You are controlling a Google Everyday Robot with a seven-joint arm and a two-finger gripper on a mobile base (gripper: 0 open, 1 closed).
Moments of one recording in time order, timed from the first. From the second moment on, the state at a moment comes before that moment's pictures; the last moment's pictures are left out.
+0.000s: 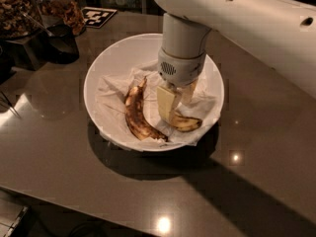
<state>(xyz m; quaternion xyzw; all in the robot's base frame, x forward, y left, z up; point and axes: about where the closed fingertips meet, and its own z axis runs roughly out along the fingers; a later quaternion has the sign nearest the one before) 0.499 -0.052 0.865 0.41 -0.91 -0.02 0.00</state>
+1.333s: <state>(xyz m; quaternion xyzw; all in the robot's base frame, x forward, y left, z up) 0.501 -0.047 0.844 0.42 -0.90 -0.03 0.03</state>
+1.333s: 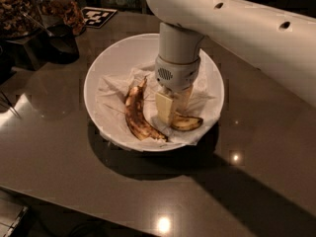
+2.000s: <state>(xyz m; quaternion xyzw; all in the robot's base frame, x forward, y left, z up) 0.504 -0.043 0.845 0.43 -0.90 -0.04 0.02</state>
